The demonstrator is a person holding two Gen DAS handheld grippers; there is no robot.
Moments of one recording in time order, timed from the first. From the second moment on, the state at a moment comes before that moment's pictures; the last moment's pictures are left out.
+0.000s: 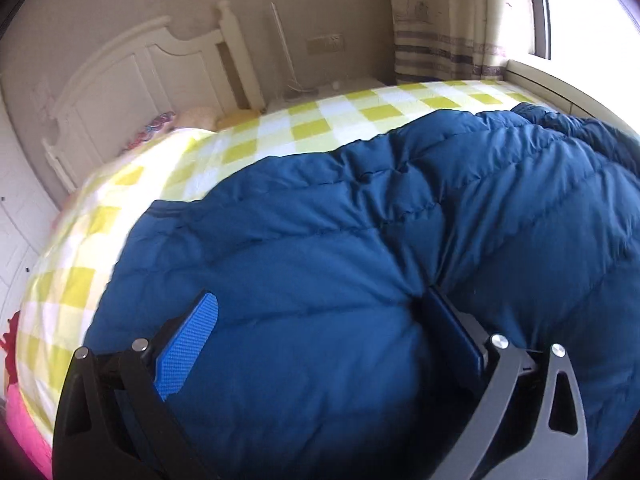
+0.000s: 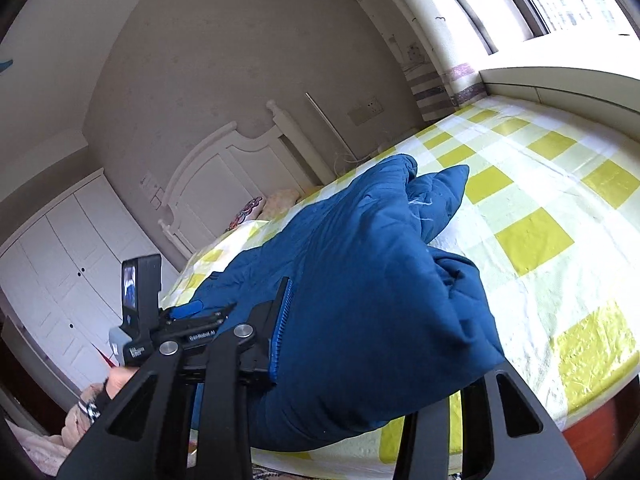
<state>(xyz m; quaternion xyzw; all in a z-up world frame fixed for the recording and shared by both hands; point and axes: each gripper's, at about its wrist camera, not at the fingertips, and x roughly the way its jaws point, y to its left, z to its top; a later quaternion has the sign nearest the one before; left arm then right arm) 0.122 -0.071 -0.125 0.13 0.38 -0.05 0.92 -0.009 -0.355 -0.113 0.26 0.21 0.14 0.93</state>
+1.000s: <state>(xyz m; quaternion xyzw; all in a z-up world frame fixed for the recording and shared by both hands) 0.022 0.222 -0.048 -0.15 0.24 -0.06 0.96 -0.007 0.101 -0.153 -0.53 0.11 0.27 0.80</state>
